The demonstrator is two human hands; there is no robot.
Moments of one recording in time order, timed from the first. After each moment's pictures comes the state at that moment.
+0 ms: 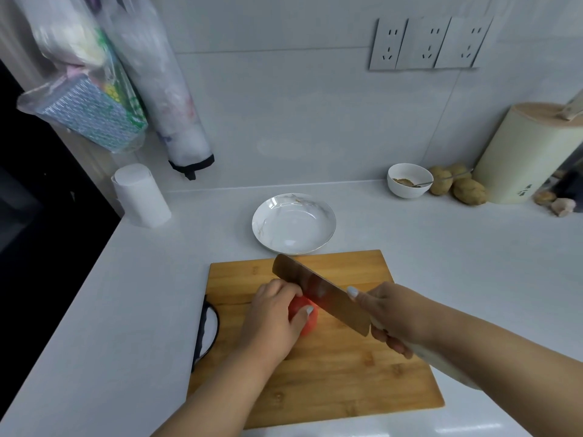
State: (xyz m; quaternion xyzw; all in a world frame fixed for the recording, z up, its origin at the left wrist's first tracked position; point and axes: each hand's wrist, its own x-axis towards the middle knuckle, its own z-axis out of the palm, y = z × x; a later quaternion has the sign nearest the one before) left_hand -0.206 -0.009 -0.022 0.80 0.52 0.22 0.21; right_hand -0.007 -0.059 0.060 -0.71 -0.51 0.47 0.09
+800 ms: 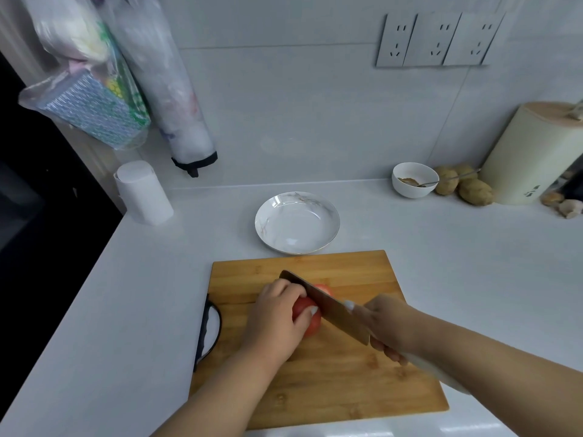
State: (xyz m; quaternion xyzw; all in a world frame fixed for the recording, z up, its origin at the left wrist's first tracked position) left_hand -0.206 -0.005 -0.030 0.81 0.51 0.24 0.19; right_hand -0.009 -0.050 0.025 -0.74 -0.50 0.46 0.02
